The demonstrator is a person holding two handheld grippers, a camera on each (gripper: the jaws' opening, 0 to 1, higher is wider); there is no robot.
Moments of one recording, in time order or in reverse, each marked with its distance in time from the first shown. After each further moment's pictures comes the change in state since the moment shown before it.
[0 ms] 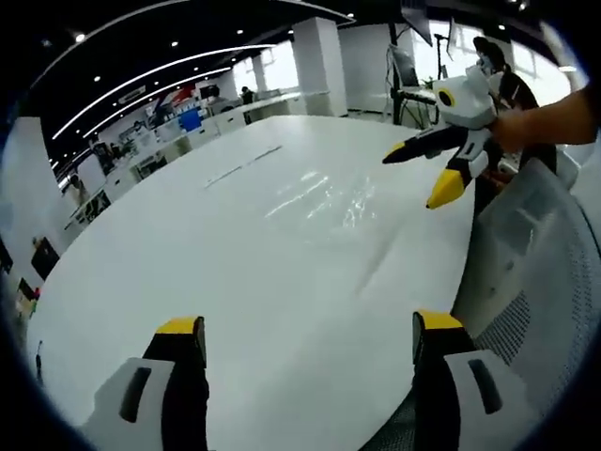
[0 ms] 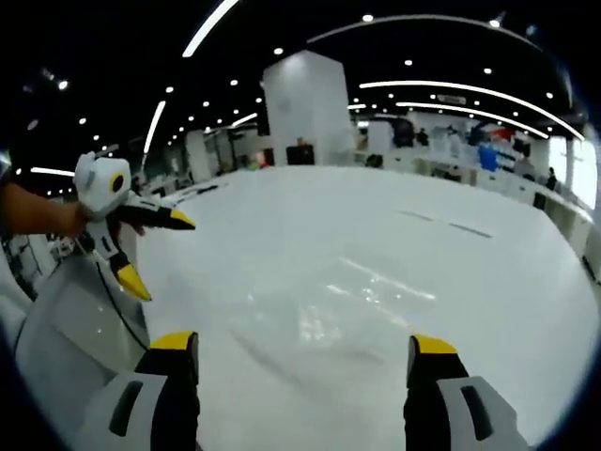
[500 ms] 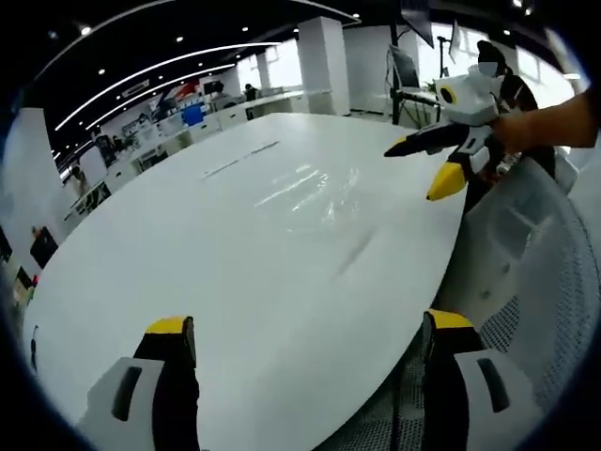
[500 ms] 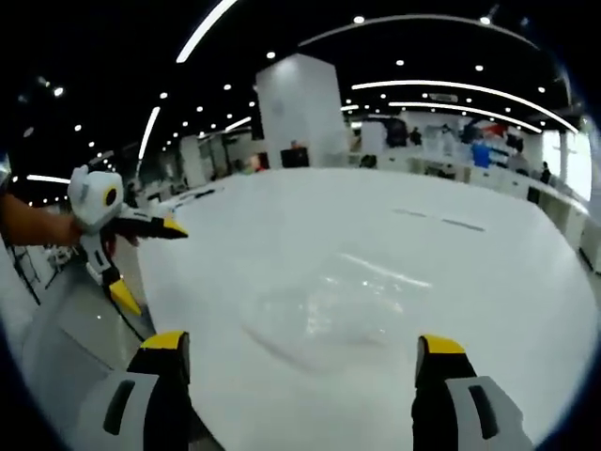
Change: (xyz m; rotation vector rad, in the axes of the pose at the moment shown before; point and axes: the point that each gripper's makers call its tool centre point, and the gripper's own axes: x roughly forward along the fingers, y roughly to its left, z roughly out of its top) left arm -0.010 -0.024 -0.016 -0.039 0.020 0.002; right arm -0.023 0.010 -0.008 0.008 -0.016 -0.045
